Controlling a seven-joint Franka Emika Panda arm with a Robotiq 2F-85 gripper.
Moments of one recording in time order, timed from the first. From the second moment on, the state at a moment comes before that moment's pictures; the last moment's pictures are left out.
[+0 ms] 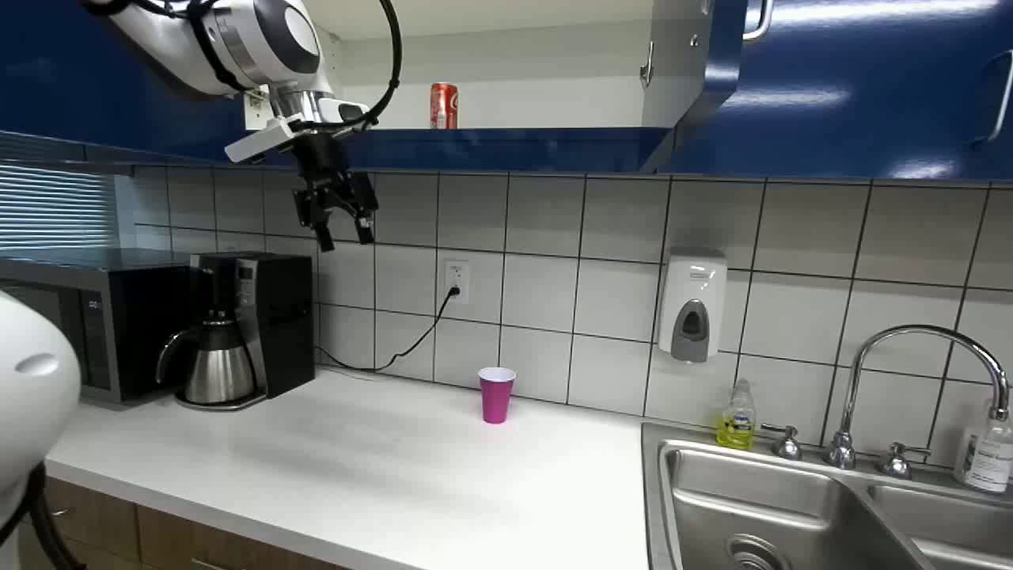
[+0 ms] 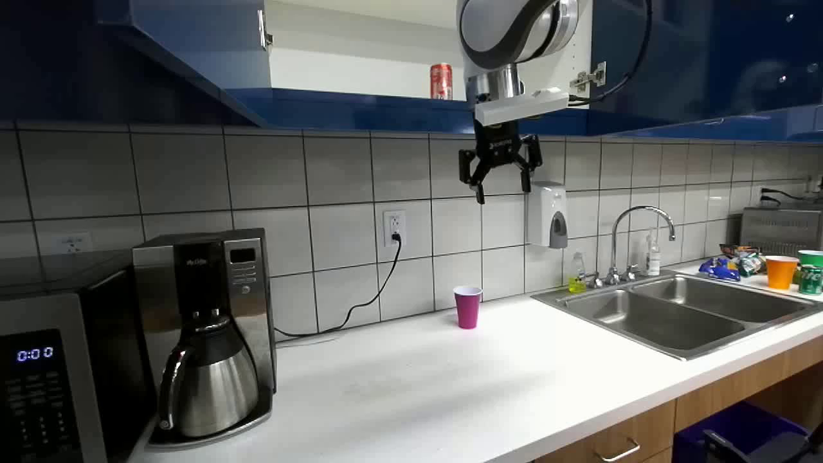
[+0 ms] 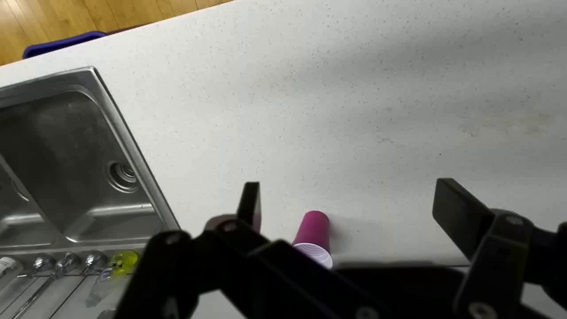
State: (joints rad) arm -0.04 -0.33 0.26 -2.20 -0.20 1.96 0.45
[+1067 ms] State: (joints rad) arm -0.02 -0.33 0.24 -2.12 -0.23 1.96 0.45
